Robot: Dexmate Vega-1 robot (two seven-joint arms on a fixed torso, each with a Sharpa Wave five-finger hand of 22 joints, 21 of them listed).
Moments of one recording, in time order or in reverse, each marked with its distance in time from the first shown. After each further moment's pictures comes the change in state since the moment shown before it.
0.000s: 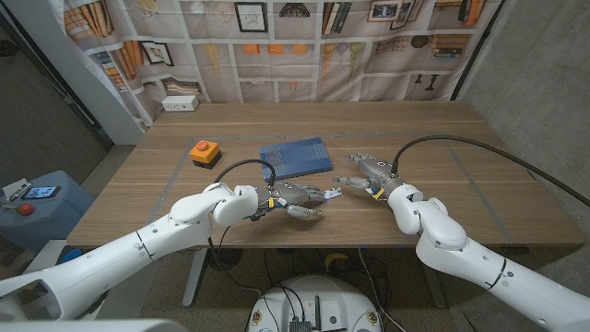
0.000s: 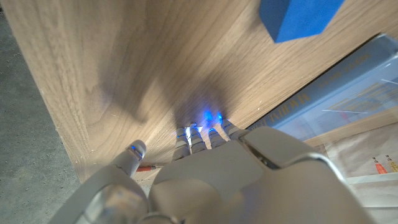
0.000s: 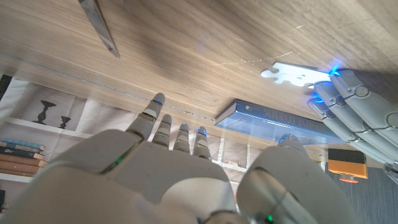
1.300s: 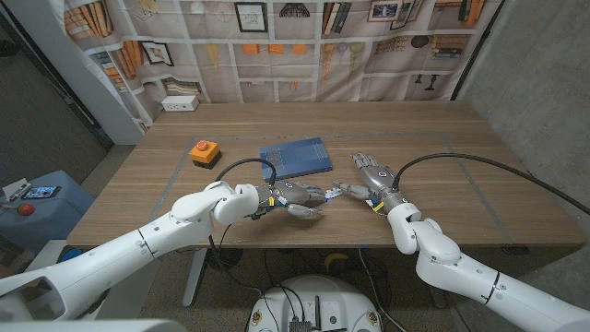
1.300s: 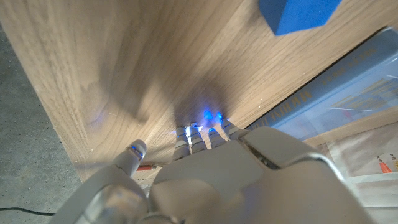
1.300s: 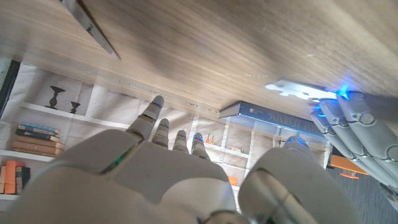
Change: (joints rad) left arm -0.016 -0.009 0.006 0.020 -0.003 -0.010 0.002; left_hand 0.000 0.000 0.003 0.003 0.000 0.004 0.004 0.000 0.001 0.004 0.004 -0.002 0.002 0.000 0.000 0.000 0.000 0.000 0.000 0.000 0.000; right arm -0.011 0.017 -0.069 0.131 0.033 0.052 -0.312; right_hand 0.002 -0.025 -0.030 -0.017 0.011 -0.089 0.015 0.000 0.000 -0.078 0.021 -0.004 -0.005 -0.055 0.023 -0.014 -0.026 -0.045 0.020 0.000 -0.004
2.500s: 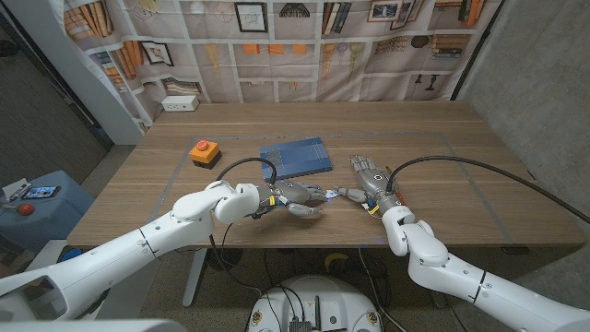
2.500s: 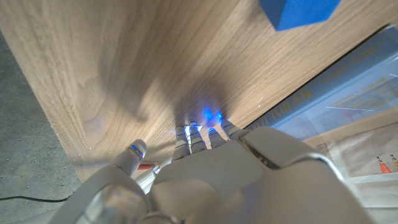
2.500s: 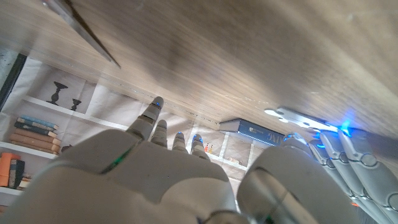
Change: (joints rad) left arm -0.006 -0.005 0.005 0.007 -0.005 0.003 -0.003; left_hand 0.000 0.000 0.007 -0.001 0.000 0.009 0.002 0.000 -0.001 0.016 -0.006 0.005 -0.001 0.000 0.000 0.000 0.000 0.000 0.000 0.000 0.000; right arm 0.048 0.038 -0.072 0.071 -0.082 -0.058 0.021; right_hand 0.036 0.025 0.014 -0.022 0.007 -0.020 0.002 0.008 0.000 -0.037 0.016 0.000 0.000 -0.021 0.021 0.000 -0.011 -0.020 0.009 0.000 0.003
